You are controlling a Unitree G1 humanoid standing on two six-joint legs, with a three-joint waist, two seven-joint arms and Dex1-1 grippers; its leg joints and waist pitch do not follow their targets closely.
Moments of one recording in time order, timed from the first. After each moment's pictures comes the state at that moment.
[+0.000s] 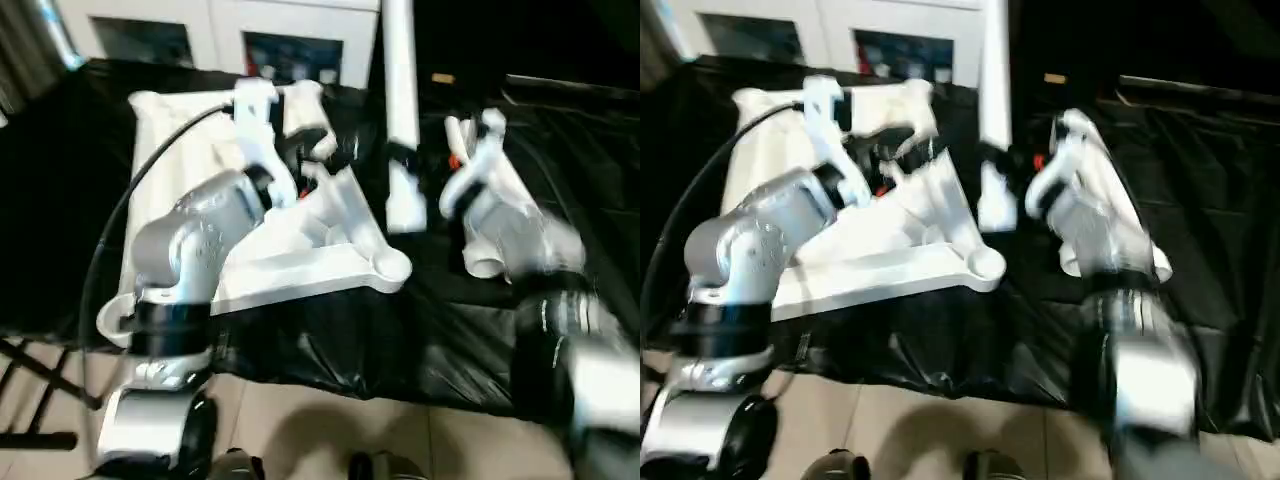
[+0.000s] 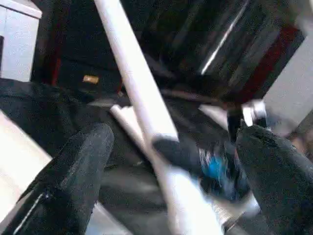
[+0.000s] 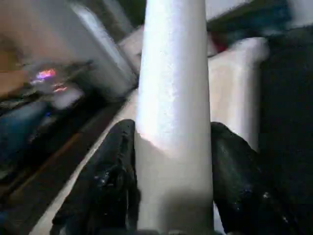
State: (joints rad) left arm -0.76 0.05 0.18 0.07 -0.53 0.77 -0.41; right arm -0.80 -0.20 -0.32 0.61 0.49 0.57 0.74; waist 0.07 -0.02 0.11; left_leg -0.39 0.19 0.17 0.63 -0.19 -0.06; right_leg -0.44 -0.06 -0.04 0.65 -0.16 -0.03
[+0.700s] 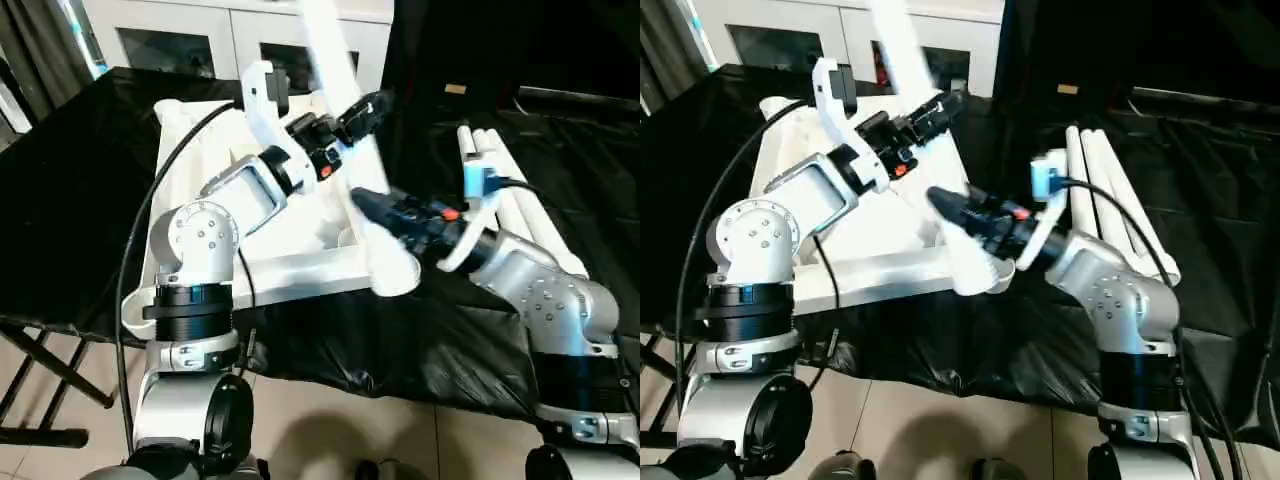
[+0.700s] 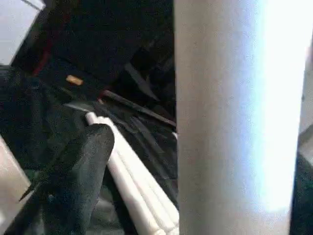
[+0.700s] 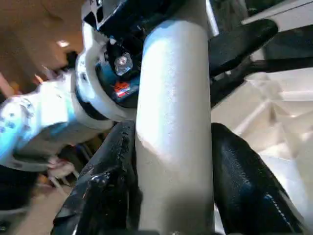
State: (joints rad) left arm -0.83 -0.05 0.29 0.11 -0.67 0.88 -0.25; right arm -0.51 -0.21 -0.11 -0.01 0.63 0.75 0.81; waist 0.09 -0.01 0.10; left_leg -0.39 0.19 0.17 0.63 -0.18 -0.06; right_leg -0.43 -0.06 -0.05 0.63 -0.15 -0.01
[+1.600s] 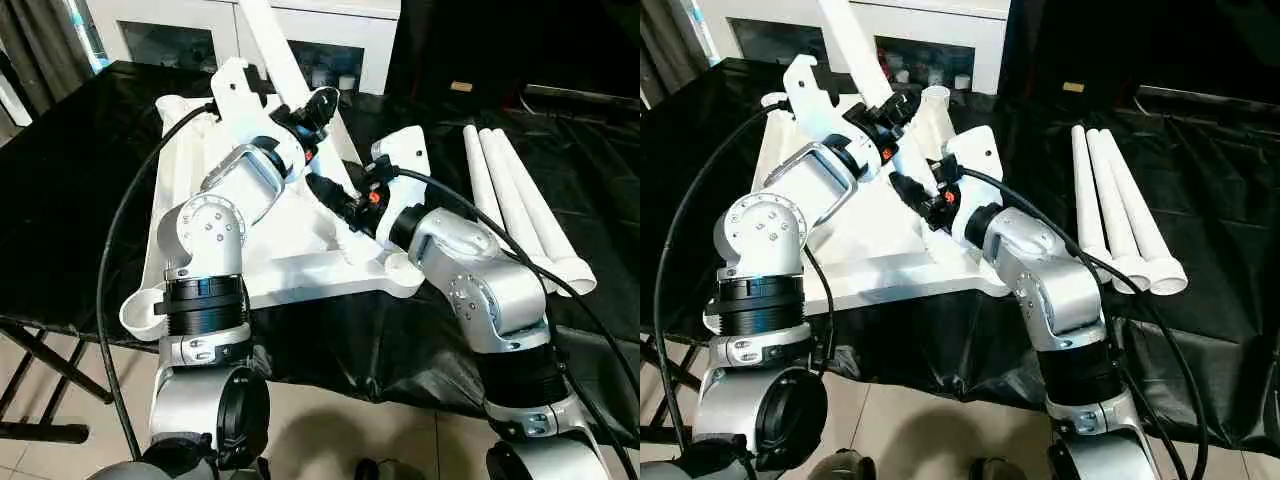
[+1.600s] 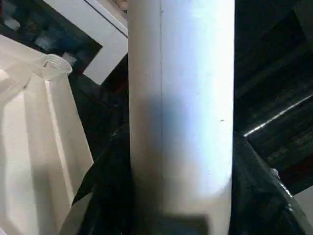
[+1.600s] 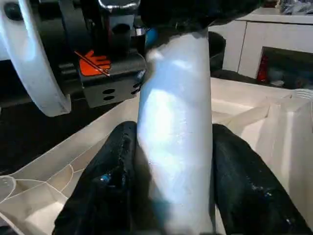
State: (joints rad) left arm -0.87 -0.13 0.34 0.13 -0.60 0.77 0.04; right arm -0.58 -0.07 0.11 -0.06 0.26 0.62 0.42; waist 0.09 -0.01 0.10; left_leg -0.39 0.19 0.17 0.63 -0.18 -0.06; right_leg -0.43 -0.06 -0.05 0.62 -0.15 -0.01
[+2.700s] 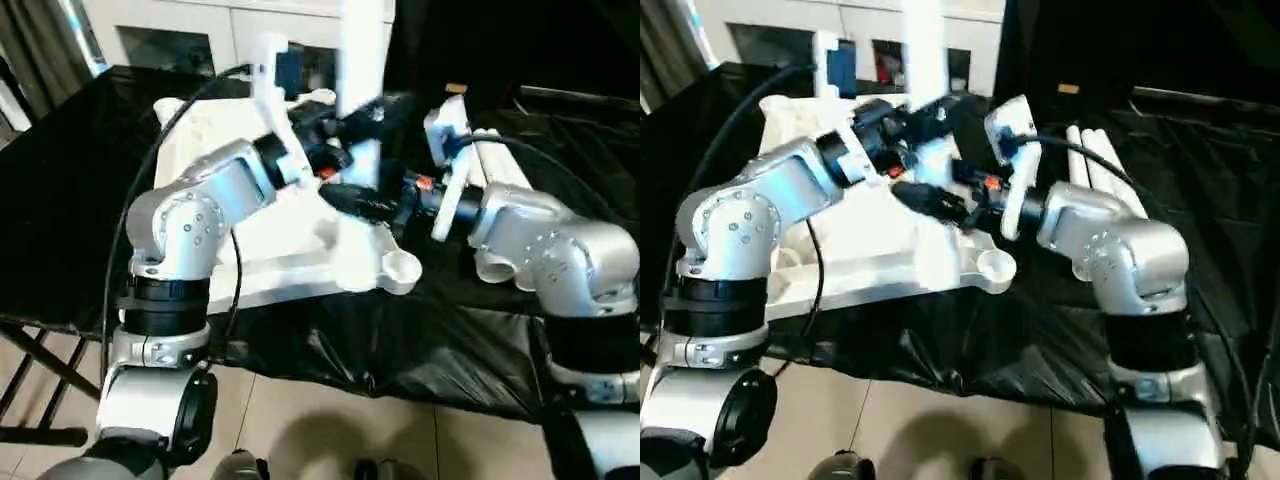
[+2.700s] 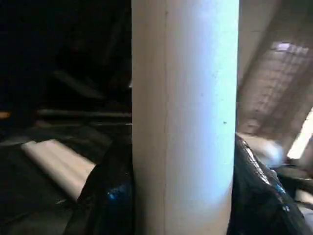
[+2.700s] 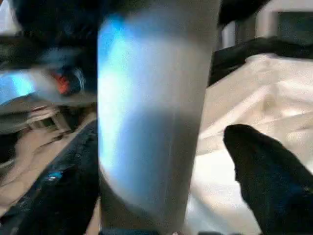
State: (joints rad) left arm -0.83 0.12 0.10 0.02 -0.74 0.82 -0.61; right arm -0.69 -0.35 -0.01 -0.04 0.62 0.93 0.86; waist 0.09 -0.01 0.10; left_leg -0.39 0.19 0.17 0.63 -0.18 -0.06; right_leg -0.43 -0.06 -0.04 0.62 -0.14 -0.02
